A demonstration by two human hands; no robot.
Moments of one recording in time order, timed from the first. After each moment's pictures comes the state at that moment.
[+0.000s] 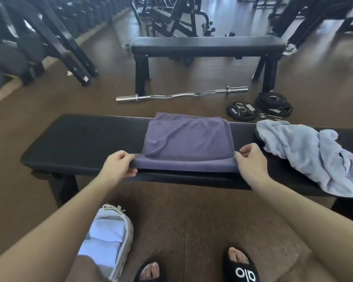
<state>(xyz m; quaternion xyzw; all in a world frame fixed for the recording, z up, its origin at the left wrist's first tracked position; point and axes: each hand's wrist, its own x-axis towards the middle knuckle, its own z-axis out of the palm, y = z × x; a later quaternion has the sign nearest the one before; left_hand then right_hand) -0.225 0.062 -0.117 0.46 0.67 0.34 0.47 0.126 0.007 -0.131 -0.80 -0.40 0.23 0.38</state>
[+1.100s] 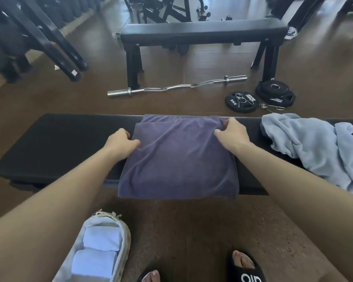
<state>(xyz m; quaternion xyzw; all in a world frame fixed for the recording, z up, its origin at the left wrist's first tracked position) -0.197 0.143 -0.109 0.62 0.73 0.10 0.27 0.111 0.103 -0.124 -0.81 -0.47 0.24 0.27</state>
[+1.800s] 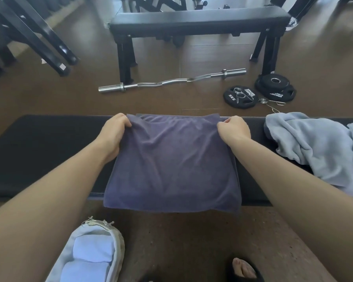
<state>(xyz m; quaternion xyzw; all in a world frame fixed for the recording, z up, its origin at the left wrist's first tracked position) -0.172 0.200 -0.122 0.43 0.61 0.39 0.54 0.124 0.151 -0.141 -0.84 -0.39 0.26 0.27</state>
